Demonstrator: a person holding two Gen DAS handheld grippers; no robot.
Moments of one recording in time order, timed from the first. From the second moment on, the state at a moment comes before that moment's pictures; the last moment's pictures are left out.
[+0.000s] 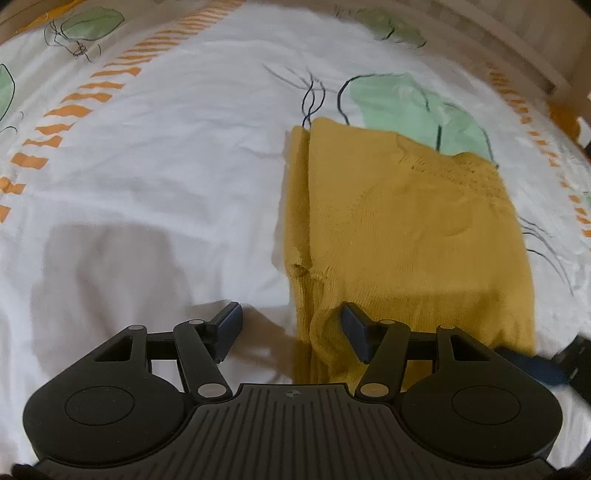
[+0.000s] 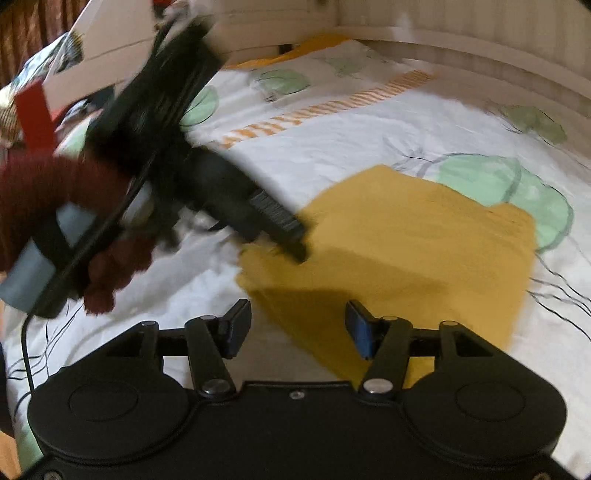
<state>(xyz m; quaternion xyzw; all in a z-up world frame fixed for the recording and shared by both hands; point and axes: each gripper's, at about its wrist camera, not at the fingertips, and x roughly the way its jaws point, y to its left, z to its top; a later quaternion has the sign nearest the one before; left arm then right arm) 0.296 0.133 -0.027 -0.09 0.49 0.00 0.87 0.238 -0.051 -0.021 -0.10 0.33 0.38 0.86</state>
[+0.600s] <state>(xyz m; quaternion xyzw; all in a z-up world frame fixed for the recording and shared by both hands) 0.255 0.158 0.001 -0.14 0.47 -0.05 0.87 0.298 -0.139 -0.009 0.10 0.36 0.27 0.89</state>
